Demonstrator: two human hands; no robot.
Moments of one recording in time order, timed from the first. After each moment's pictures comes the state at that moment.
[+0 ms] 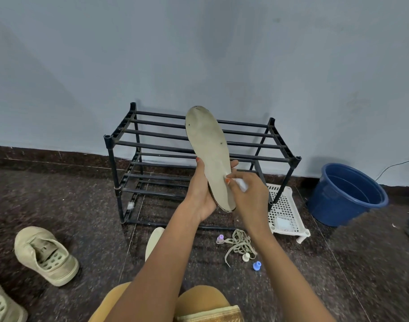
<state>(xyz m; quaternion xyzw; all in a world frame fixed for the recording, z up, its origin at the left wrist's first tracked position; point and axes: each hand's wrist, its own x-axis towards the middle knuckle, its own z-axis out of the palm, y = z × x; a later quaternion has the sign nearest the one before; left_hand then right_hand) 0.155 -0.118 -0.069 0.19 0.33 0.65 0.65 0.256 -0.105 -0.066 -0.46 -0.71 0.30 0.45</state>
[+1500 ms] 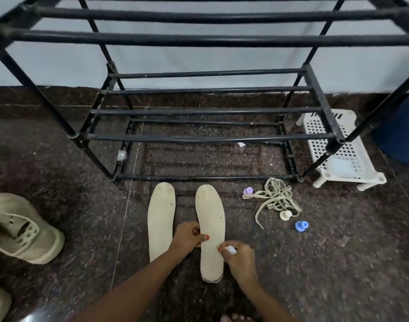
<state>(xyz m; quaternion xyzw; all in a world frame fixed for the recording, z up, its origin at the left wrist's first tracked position) 0.115 -0.124 -0.425 0.35 0.76 0.22 0.50 0.267 -0.115 -0.423 -0.65 -0.55 0.51 0.13</state>
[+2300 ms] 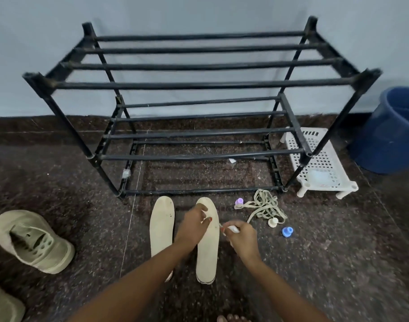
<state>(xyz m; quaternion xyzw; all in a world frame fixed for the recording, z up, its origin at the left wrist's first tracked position) 0.131 -0.103 -0.360 0.46 0.77 0.25 0.35 0.269 -0.081 -0.360 -0.62 -0.57 0.50 0.21</state>
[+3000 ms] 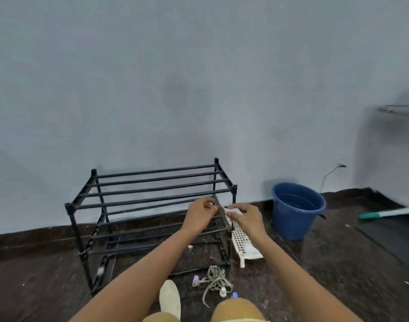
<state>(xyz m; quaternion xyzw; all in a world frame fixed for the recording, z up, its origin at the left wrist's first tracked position) 0.248 -0.095 -0.038 0.58 0.64 0.44 0.27 0.389 -0.078 -0.043 -0.53 -0.63 0.37 0.44</state>
